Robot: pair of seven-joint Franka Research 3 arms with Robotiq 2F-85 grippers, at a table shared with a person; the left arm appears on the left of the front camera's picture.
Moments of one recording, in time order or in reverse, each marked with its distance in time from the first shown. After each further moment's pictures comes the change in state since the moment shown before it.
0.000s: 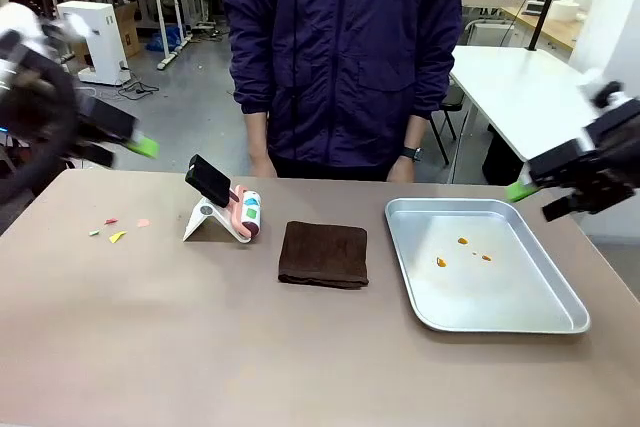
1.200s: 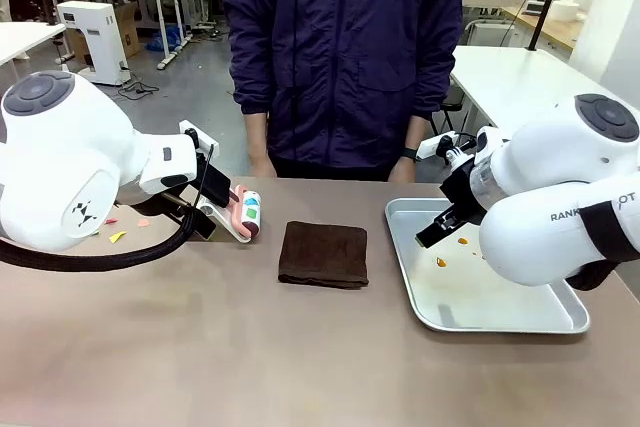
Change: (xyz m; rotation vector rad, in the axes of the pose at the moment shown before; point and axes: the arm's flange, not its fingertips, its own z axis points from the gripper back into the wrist) left arm -0.028 -0.006 -0.188 0.406 0.188 -0.447; right arm 0.024 0.035 -0.190 -0.450 -0.046 0.702
